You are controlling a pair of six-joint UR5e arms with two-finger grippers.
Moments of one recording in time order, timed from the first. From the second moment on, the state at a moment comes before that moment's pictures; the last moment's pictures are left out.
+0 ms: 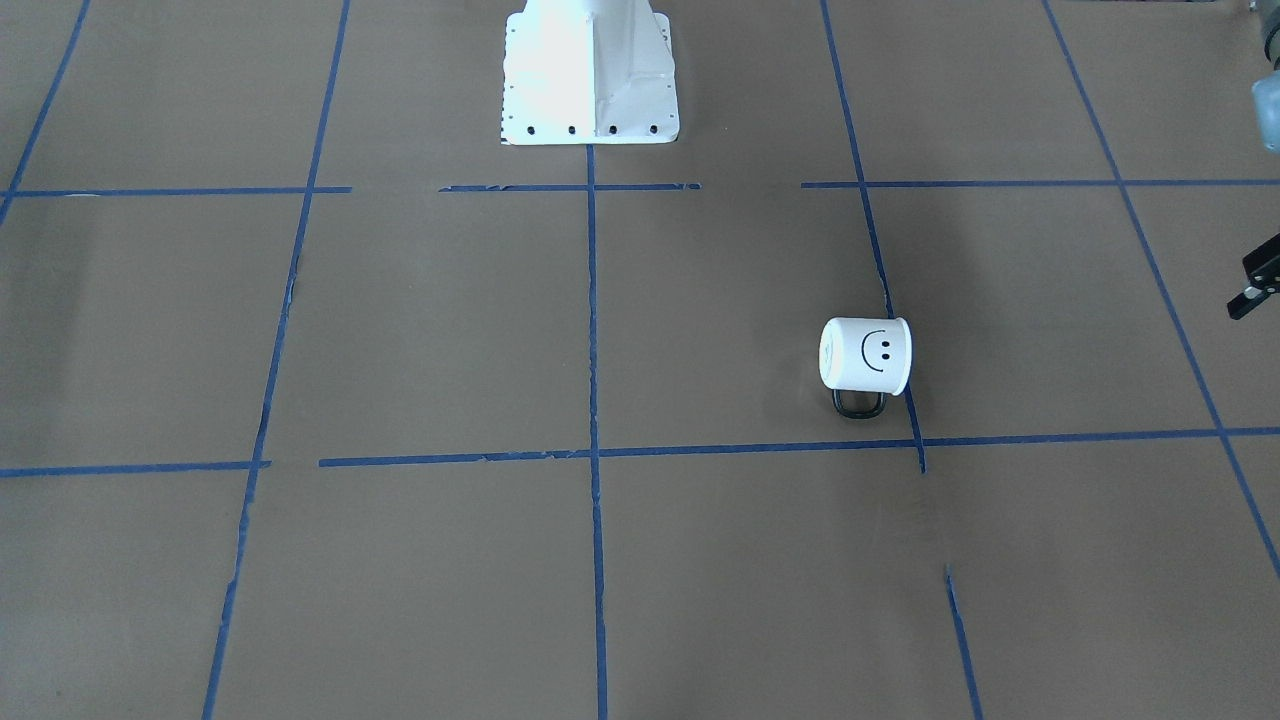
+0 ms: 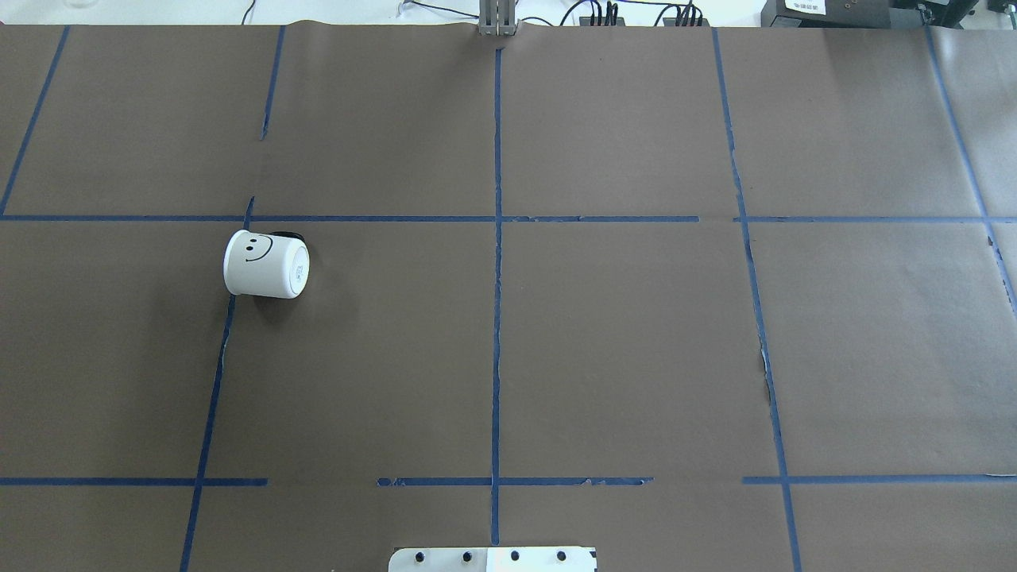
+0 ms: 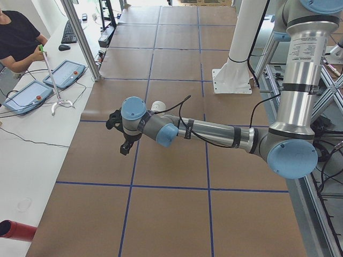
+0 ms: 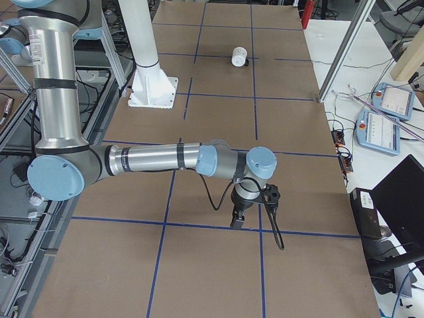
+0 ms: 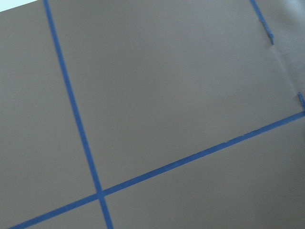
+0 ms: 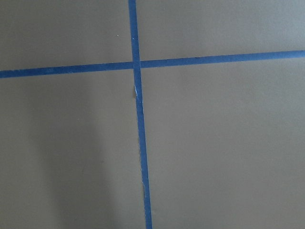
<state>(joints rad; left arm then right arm) -1.38 -1.65 -1.63 -2.06 -2.43 -0.17 1.53 -1.53 1.64 -1.83 2.27 0.01</state>
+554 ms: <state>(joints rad) -1.21 -1.66 -1.47 -2.61 -2.43 -0.64 1.53 -1.53 1.64 -1.83 2.27 0.01</state>
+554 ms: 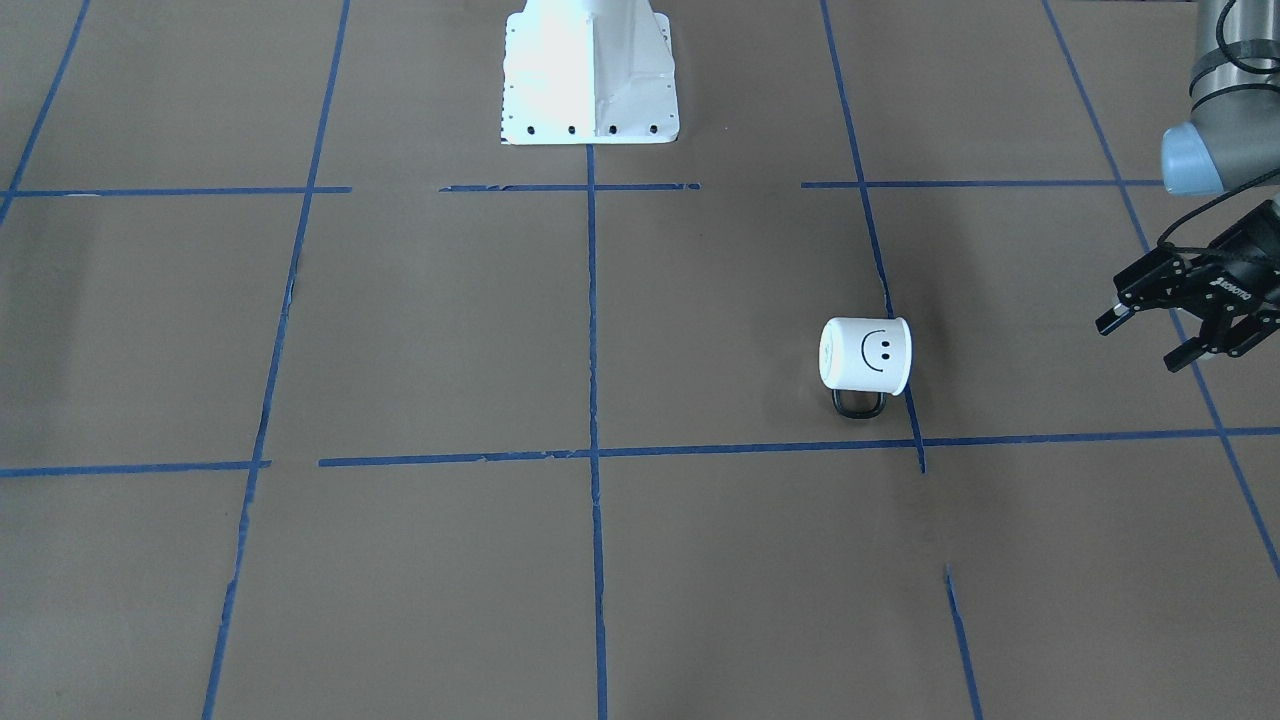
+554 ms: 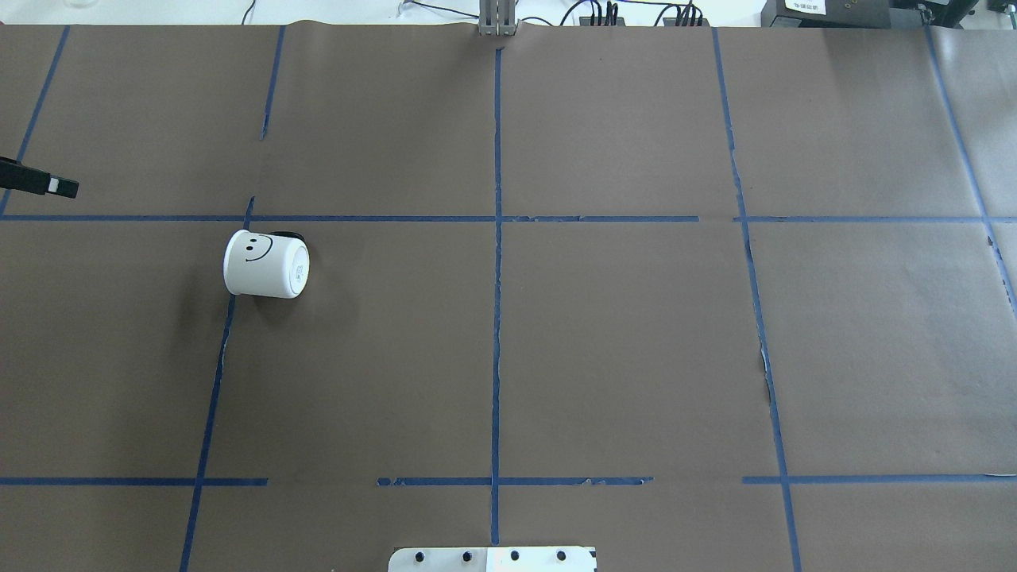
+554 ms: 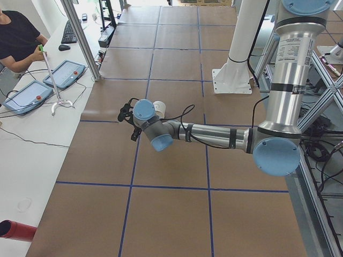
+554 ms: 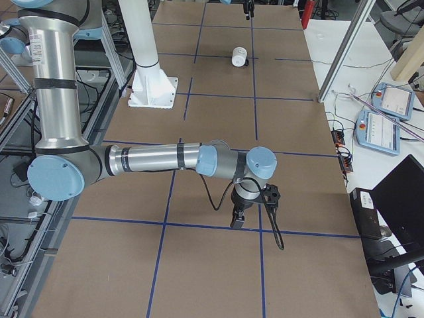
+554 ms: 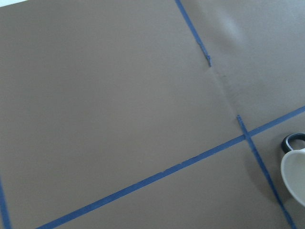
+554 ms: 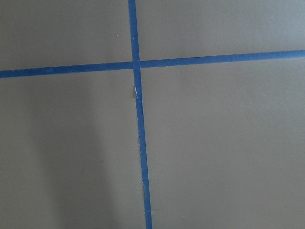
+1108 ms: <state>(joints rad) -1.06 -1.73 -1.41 -2.86 -2.42 -1.21 1.53 -1.53 1.64 -1.83 2.27 0.01</state>
